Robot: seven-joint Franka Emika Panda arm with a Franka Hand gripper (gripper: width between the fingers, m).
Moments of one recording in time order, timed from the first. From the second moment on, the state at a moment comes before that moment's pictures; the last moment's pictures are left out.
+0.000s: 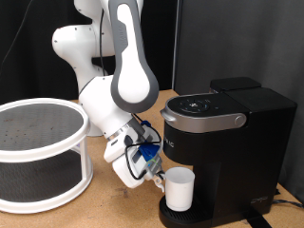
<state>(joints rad) 0.09 0.22 0.00 -2.51 1.94 2.62 -1.89</state>
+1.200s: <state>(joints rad) 0.04 0.07 -0.03 -2.66 1.67 2.60 -1.66</state>
